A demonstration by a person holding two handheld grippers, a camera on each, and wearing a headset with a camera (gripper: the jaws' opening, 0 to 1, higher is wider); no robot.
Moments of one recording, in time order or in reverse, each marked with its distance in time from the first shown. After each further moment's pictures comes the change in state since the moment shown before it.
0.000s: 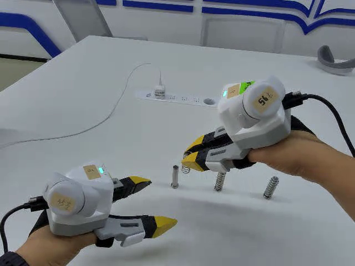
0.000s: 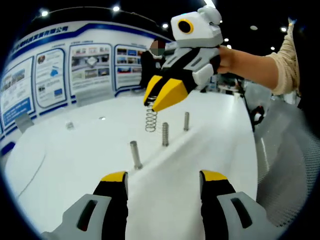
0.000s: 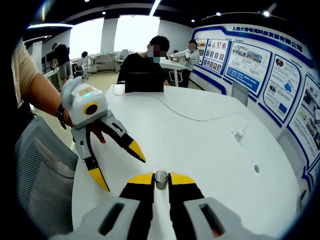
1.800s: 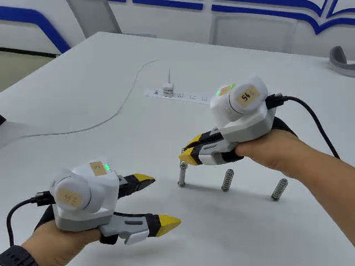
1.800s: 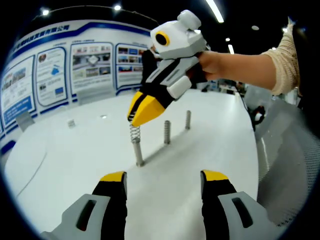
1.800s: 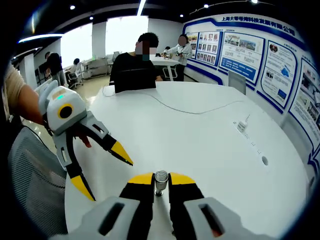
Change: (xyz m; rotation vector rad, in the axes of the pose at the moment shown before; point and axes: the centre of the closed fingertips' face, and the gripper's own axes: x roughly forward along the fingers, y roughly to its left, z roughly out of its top) left arm -0.003 0.003 -0.003 -0.008 0.007 0.006; right arm 0.038 -0.017 -0.010 0.097 0.024 0.009
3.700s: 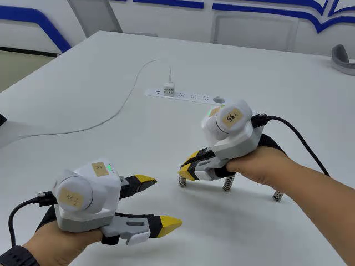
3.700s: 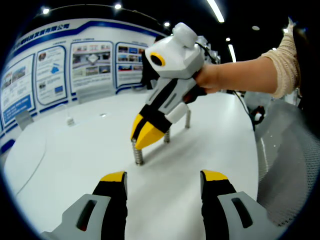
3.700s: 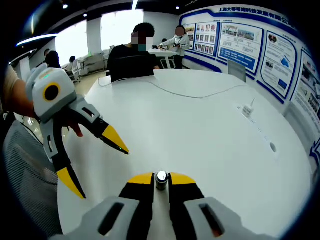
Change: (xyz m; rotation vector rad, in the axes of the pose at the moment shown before) left arm 0.002 0.000 -0.002 -0.006 0.008 -0.004; right arm 0.027 0.004 -0.032 0.046 0.062 0.002
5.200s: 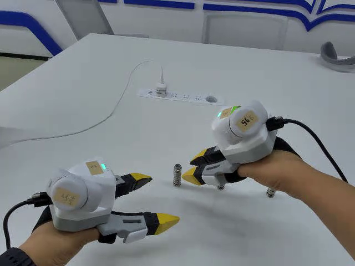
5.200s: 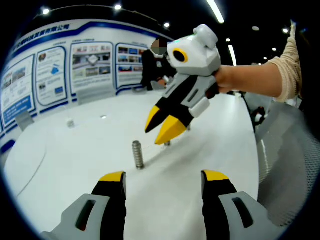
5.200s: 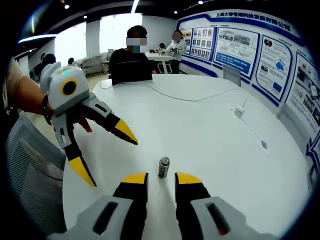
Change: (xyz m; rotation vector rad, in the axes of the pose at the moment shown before) left arm 0.002 0.001 0.006 0.001 -0.008 0.002; right arm -0.036 0.006 -0.010 -0.004 -0.039 -0.040
